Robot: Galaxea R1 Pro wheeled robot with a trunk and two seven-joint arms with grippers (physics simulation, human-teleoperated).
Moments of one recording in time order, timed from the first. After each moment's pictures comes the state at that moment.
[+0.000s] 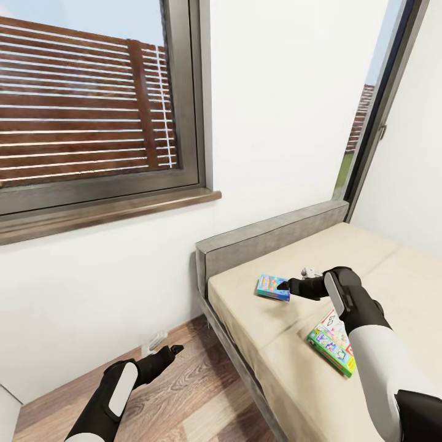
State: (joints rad) left arm -0.44 -0.10 0.26 -0.83 0.44 0.62 -0.10; right arm -0.88 -0.09 -0.16 -0.84 -0.06 1.04 0.32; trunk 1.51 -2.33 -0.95
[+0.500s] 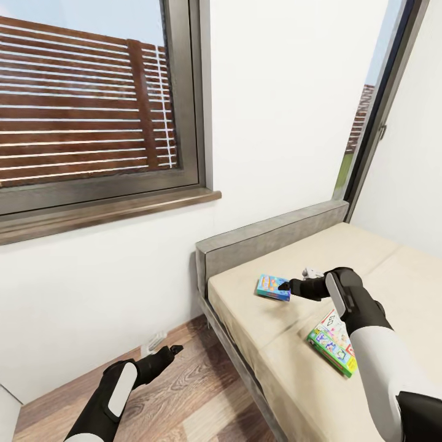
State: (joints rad) left arm -0.44 -0.10 0.26 -0.83 0.44 0.62 -0.09; right arm -0.87 -0.10 -0.16 -0.85 -0.06 1.04 0.32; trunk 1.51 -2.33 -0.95
